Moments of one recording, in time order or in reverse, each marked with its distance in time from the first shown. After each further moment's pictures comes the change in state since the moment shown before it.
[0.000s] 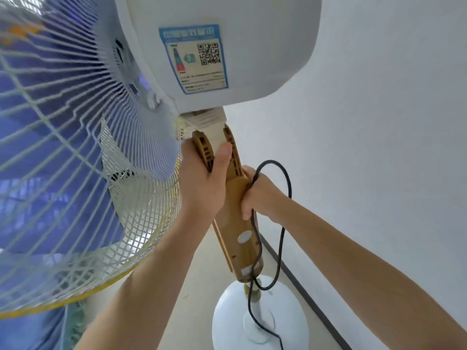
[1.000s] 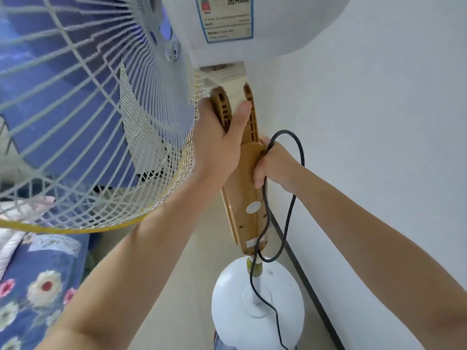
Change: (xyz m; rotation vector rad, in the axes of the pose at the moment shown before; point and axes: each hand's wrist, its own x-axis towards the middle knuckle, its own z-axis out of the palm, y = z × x) left_hand 0.588 -0.513 0.045 0.119 0.047 -0.077; right_hand 0.770 -0.170 0.045 -0.079 -0.100 -0.023
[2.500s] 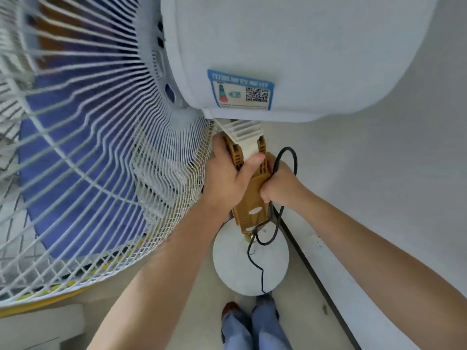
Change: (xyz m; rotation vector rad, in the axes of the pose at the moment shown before) left_hand 0.585 -0.519 0.222 0.097 -0.351 -0.124; right_hand 0.819 -0.014 -0.062 -0.045 0.080 0.168
